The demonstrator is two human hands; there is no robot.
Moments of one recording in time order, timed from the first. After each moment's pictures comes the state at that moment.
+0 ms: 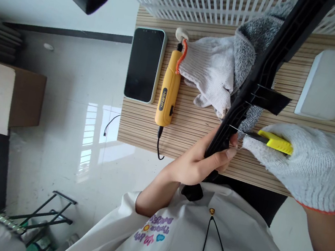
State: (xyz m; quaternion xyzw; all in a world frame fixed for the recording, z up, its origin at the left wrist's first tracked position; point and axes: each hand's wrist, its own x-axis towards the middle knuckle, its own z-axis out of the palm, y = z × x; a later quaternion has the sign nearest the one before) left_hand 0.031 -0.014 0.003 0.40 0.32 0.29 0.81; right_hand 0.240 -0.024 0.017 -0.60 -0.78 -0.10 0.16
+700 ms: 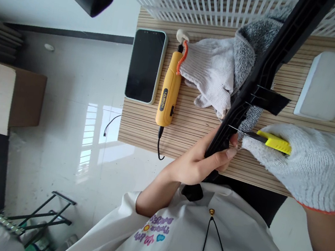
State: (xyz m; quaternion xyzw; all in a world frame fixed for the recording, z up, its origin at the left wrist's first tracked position) left_hand 0.030 -0.013 0.002 0.40 0.32 0.29 0.81; right_hand 0.238 -0.021 0.018 -0.59 -0.79 -0.10 0.16
